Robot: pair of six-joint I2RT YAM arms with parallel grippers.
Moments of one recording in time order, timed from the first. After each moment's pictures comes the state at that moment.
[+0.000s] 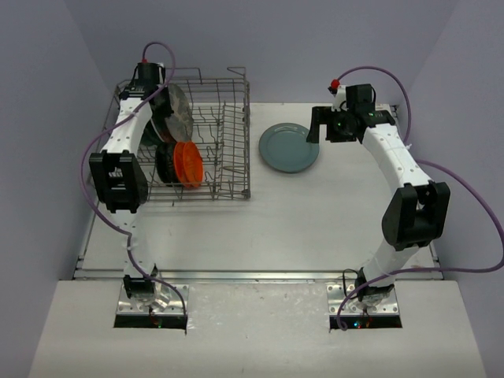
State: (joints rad) left arm 0.04 2.15 2.09 -0.74 -0.08 -0.13; right arm 0.11 1.74 1.55 -0.62 -0.22 0.07
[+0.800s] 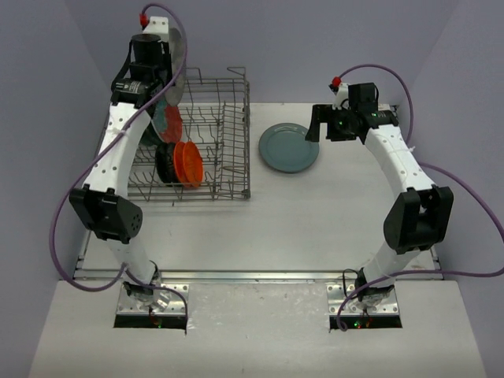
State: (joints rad) left arm -0.11 1.81 2.06 -0.62 -0.32 0.03; right arm 0.11 1.71 1.55 -0.62 -0.26 0.08
